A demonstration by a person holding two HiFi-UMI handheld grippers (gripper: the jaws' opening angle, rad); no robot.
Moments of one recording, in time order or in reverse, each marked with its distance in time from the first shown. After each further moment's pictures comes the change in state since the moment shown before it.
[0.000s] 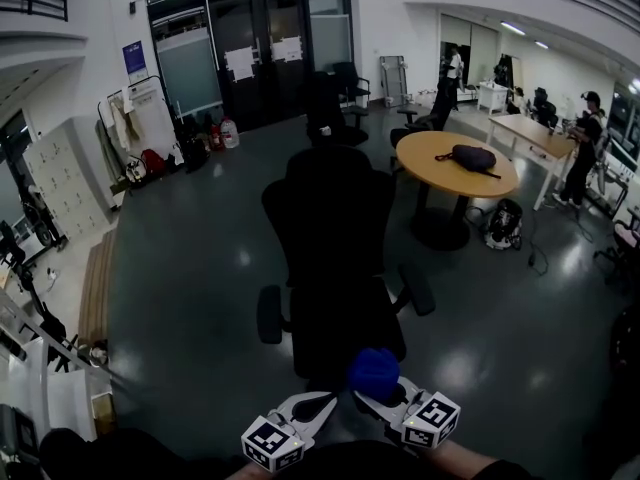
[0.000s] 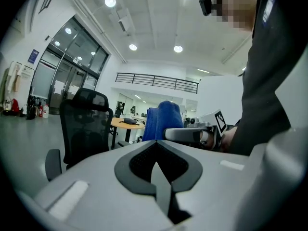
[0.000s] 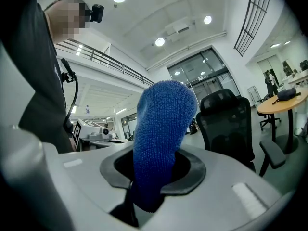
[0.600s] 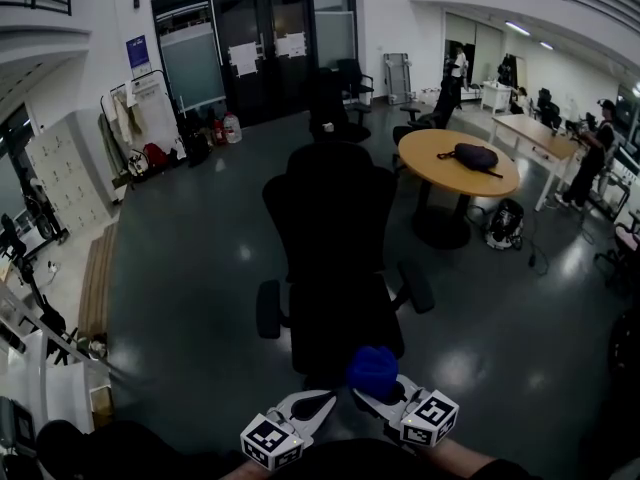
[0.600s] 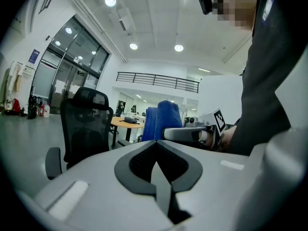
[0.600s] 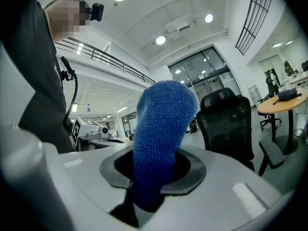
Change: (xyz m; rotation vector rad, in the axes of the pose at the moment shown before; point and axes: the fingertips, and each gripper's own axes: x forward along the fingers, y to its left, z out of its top) left arm 0.001 -0.008 -0.006 0.000 0.007 0.006; right arm -0.006 0.000 -0.005 -0.007 0.018 0.015
